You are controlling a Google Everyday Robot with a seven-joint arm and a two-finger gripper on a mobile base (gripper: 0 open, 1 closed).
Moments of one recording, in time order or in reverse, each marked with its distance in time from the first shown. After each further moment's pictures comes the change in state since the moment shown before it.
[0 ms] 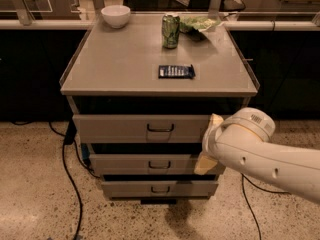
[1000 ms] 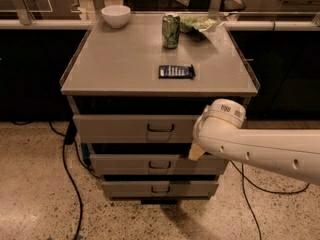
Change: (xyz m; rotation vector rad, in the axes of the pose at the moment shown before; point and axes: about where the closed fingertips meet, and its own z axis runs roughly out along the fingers) arm -0.017 -0.036 0.053 0.065 0.060 0.008
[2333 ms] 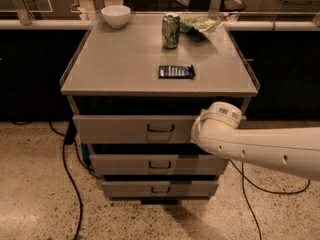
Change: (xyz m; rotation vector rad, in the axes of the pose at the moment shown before) arm -0.007 0.005 0.034 -0.015 -0.040 -0.011
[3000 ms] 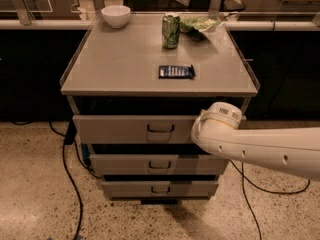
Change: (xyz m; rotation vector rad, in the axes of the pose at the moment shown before) arm 0.000 0.000 0.000 0.000 0.000 0.000
